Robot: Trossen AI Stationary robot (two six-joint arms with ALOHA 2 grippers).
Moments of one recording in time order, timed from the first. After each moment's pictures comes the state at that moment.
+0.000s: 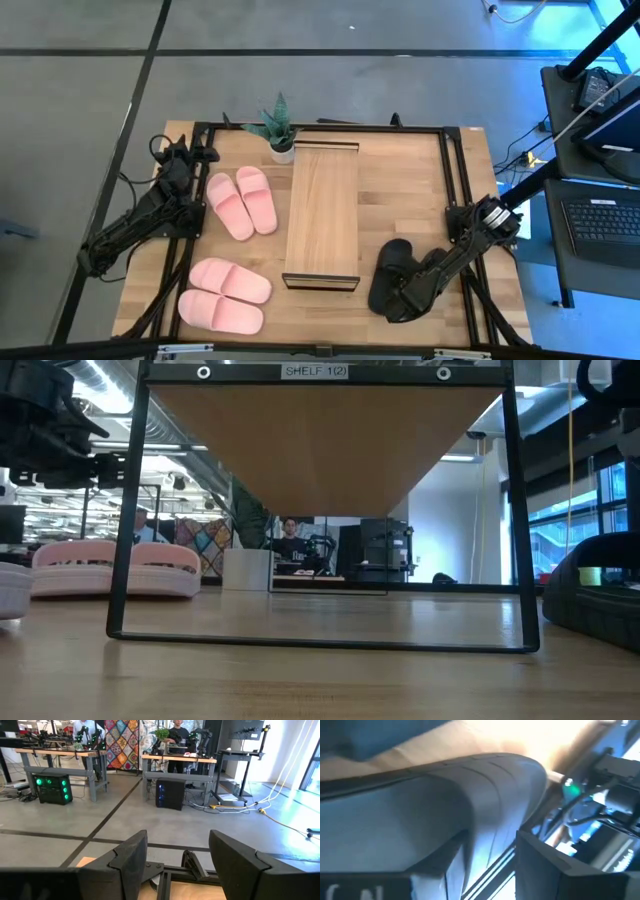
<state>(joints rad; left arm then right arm) 0.73 0.01 0.07 -0.14 -0.95 -0.15 0.75 1.97 1.30 -1.50 -0.15 1.41</state>
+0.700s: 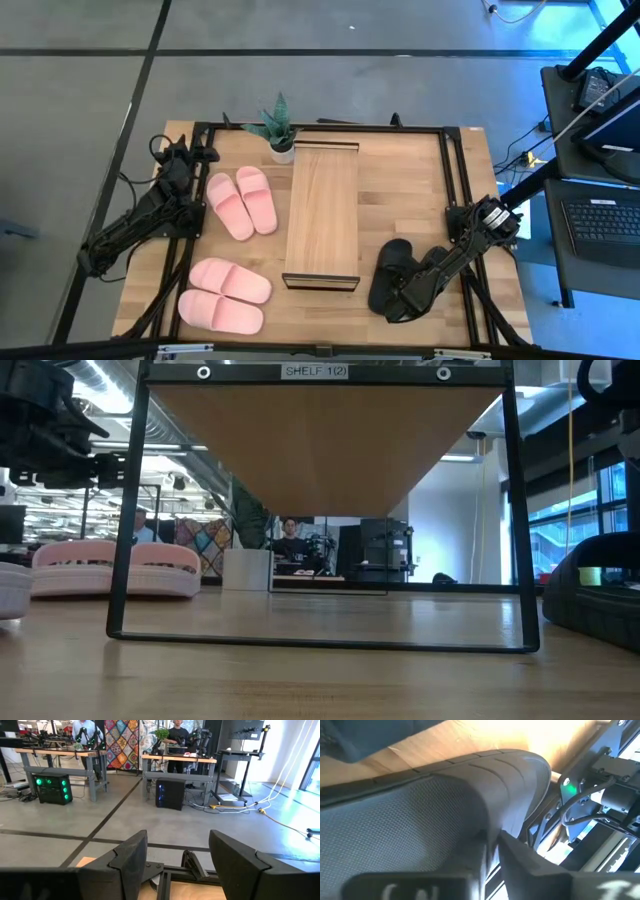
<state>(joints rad) 0.73 0.01 0.07 -0.14 -0.95 -0.15 0.75 1.97 1.30 -1.49 -0.15 1.41</state>
